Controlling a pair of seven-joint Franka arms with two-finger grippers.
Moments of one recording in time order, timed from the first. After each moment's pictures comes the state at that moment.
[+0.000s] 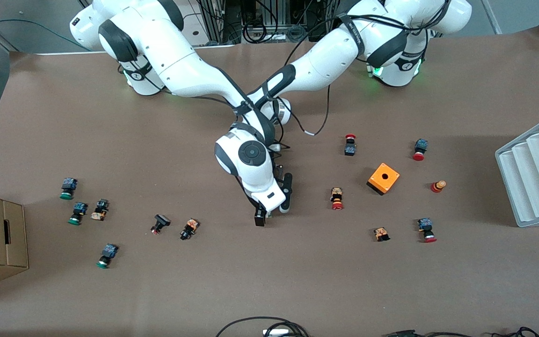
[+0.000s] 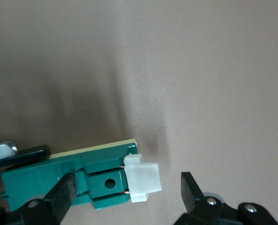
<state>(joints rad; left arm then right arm) -0.80 1.03 -0.35 -1.62 2.04 1.85 -2.53 0.80 0.87 -0.14 -1.36 0.01 2.38 -0.70</state>
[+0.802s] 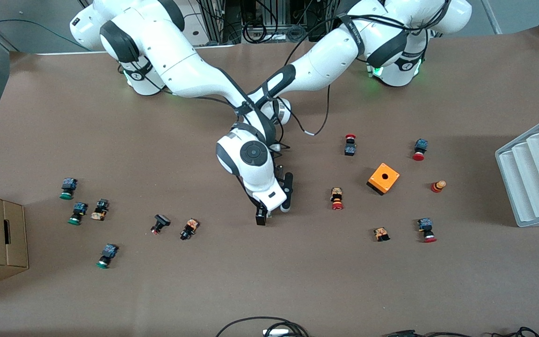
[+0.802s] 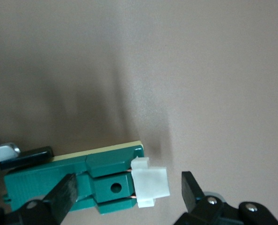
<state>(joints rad) -0.80 1.03 -0.35 -1.62 2.04 1.85 -2.53 0.80 0.88 -0.13 -1.36 0.01 2.38 -0.70</state>
